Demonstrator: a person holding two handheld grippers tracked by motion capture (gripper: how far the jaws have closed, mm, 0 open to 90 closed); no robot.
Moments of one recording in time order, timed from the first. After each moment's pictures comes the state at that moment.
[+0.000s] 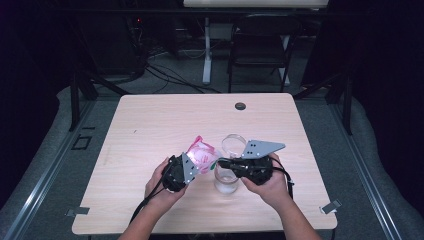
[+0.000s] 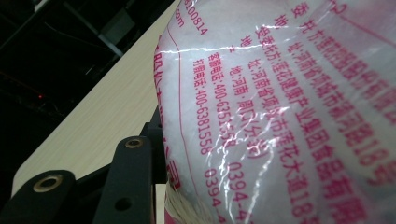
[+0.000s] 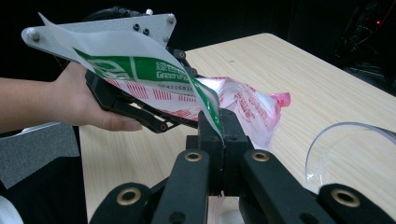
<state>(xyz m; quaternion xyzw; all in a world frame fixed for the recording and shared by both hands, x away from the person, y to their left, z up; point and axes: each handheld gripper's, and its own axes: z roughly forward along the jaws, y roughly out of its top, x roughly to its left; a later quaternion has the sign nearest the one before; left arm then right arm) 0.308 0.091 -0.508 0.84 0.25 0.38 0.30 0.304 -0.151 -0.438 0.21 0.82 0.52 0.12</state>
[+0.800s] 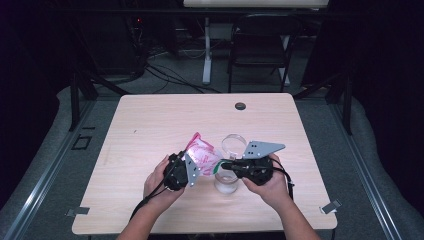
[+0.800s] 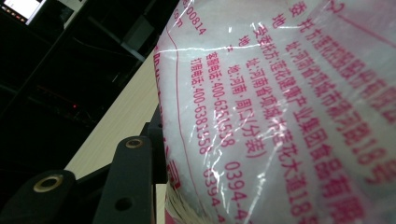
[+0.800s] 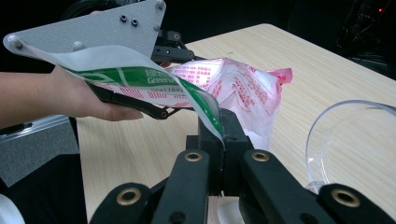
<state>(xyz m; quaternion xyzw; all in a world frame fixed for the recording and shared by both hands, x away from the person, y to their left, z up) 0.309 0.088 -0.510 0.83 0.22 0.43 0.26 0.307 -0.154 -0.448 0.23 0.82 0.52 0.11</state>
